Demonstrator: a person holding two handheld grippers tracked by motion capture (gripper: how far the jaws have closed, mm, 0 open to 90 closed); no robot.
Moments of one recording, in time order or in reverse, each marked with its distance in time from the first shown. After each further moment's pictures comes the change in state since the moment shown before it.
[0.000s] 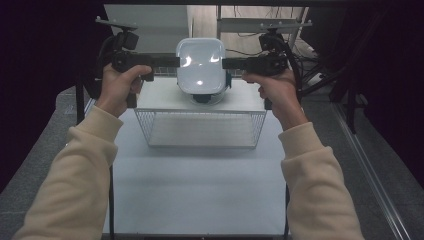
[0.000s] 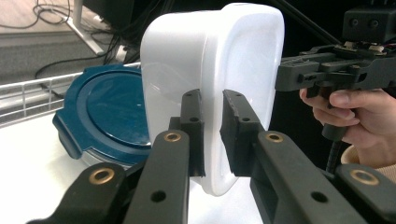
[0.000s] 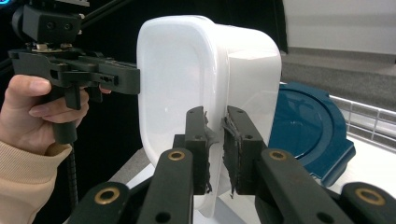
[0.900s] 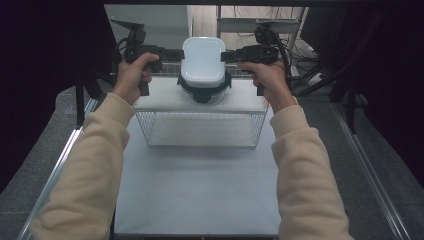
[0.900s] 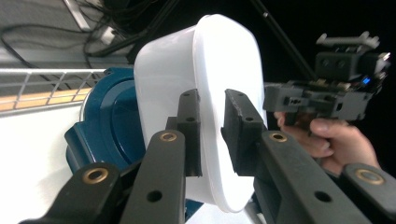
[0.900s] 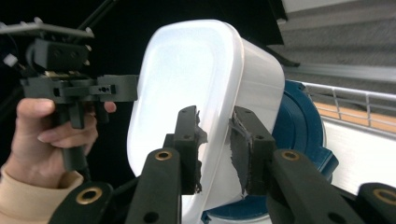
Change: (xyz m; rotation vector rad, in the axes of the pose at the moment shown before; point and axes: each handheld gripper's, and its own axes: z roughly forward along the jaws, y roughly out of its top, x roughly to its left) left arm 0.066 0.013 0.038 -0.018 -0.084 -0.295; right arm -0.060 0.016 0.042 0.059 0.013 0.245
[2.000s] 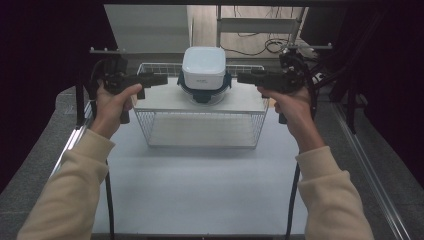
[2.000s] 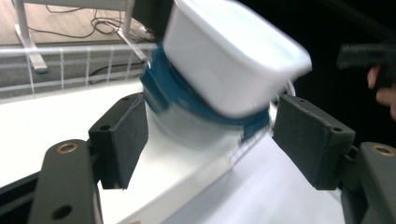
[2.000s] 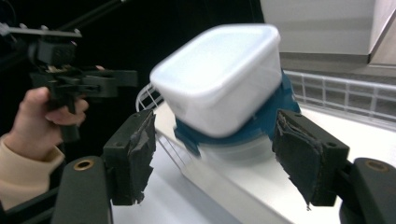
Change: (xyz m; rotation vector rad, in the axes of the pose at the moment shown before) left arm -0.013 -0.076 -0.050 -0.052 0.237 0.333; right arm 0.018 -0.067 -0.068 -0.120 -0.062 -0.226
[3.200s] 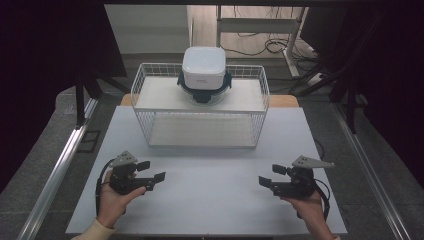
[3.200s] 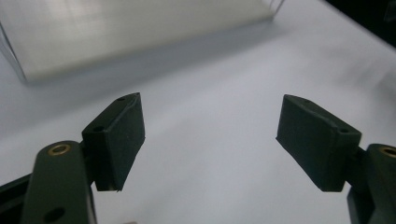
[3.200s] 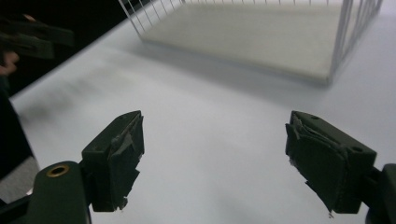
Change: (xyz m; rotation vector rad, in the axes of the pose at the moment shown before) left arm -0.014 -0.237 -0.005 0.199 0.149 0.057; right arm -0.042 -0.262 -0.048 0.130 -0.093 -0.022
